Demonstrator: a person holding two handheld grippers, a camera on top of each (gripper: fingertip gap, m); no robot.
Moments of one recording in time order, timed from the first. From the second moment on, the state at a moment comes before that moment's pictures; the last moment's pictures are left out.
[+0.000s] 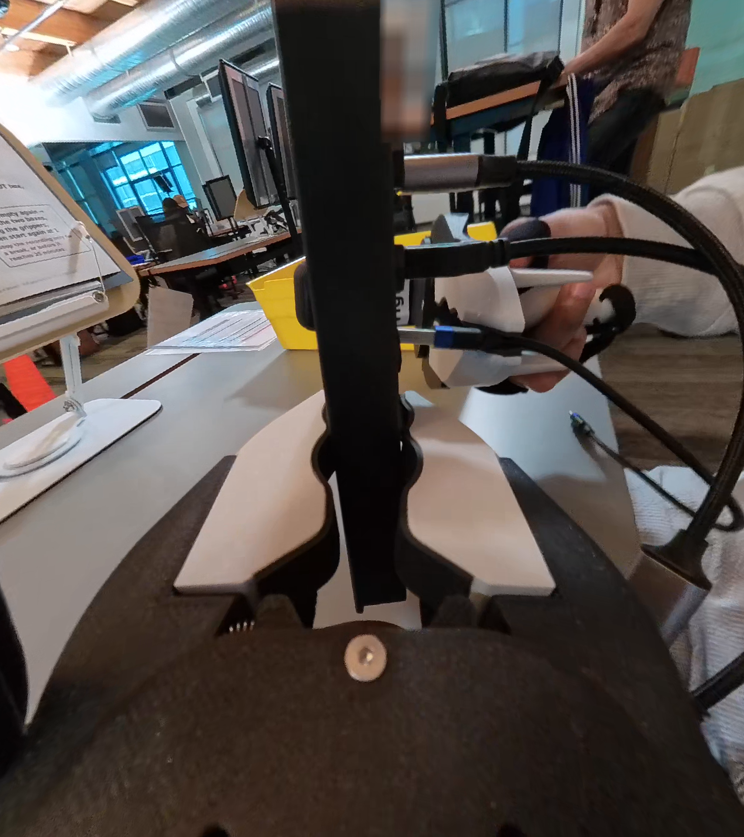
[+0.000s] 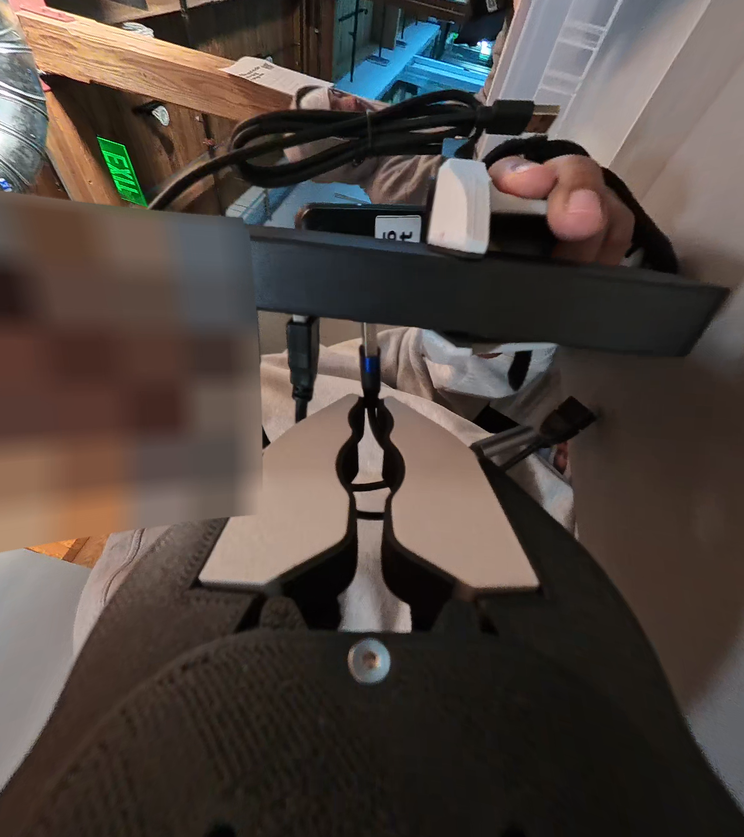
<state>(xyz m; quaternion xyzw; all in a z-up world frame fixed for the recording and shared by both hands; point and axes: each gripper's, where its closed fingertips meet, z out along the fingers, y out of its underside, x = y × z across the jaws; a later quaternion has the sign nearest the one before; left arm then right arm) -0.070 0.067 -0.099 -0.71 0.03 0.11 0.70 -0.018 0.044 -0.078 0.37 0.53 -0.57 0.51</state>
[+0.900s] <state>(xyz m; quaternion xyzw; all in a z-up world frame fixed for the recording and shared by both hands) -0.080 0.066 -0.109 -0.74 0.03 0.17 0.65 -0.033 0.050 -0.087 0.40 0.54 -0.59 0.45</state>
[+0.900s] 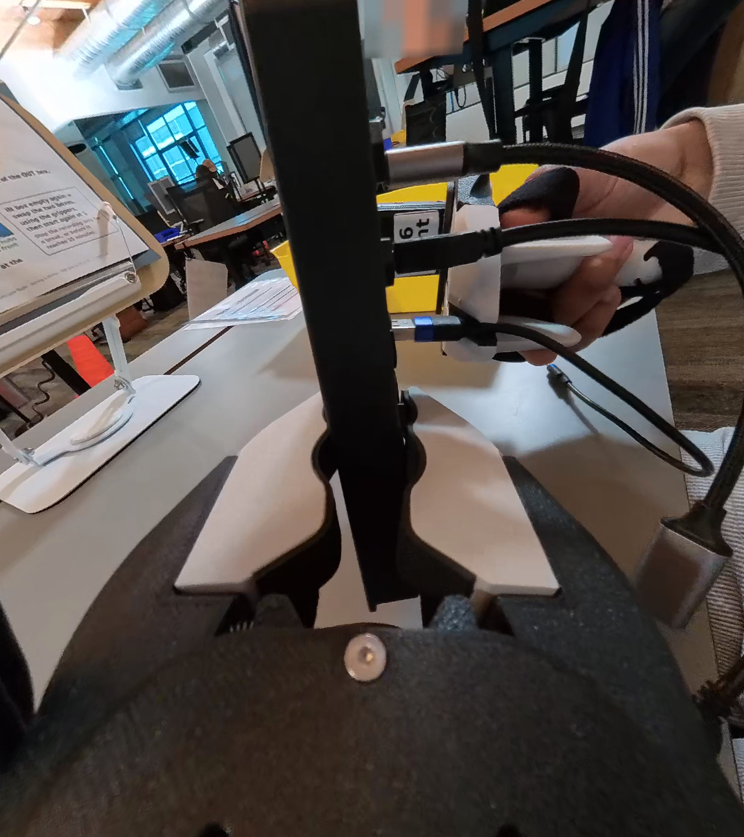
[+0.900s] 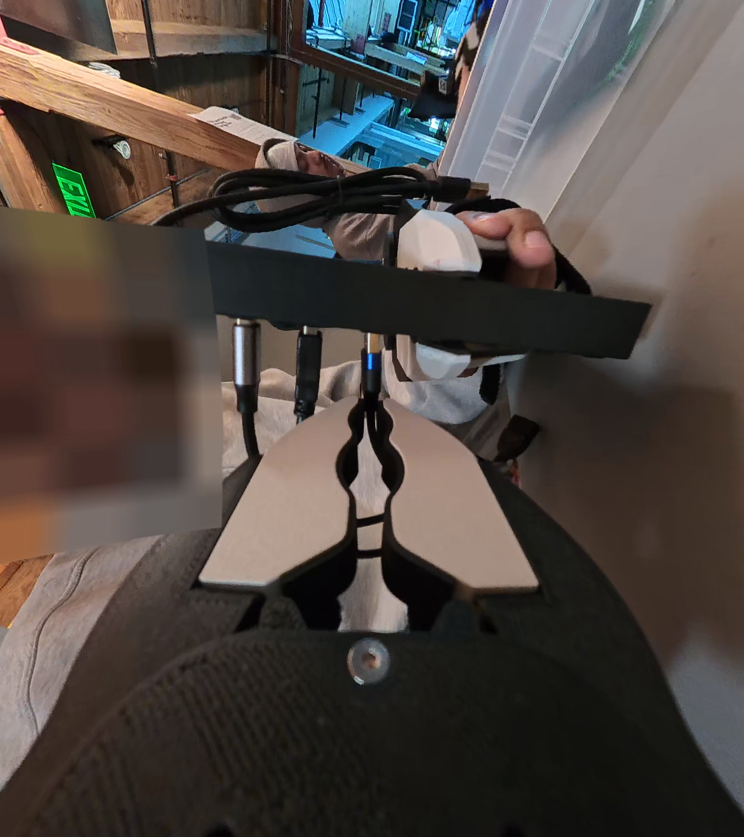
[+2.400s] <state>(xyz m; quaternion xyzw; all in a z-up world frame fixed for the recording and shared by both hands) -0.082 0.075 -0.109 -0.62 -0.28 -0.30 0.67 -0.081 0.073 -0.074 0.16 0.71 -0.58 -0.37</state>
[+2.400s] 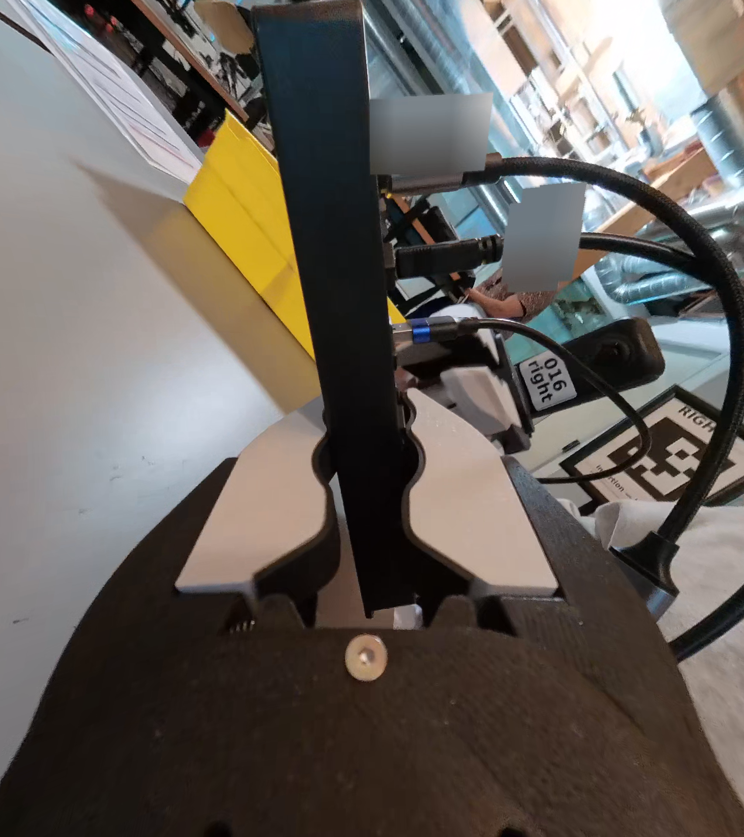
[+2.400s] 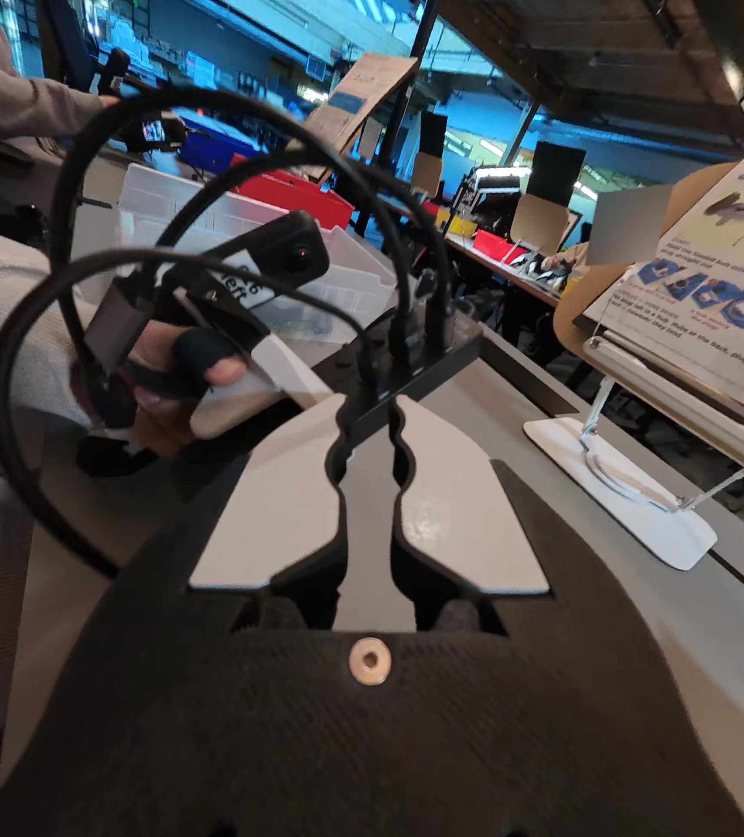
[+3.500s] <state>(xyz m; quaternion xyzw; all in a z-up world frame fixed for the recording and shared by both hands) -0.057 0.080 -0.100 -0.69 -0.15 -0.15 0.69 -0.050 0.052 -0.045 0.02 0.69 -0.57 -0.45</state>
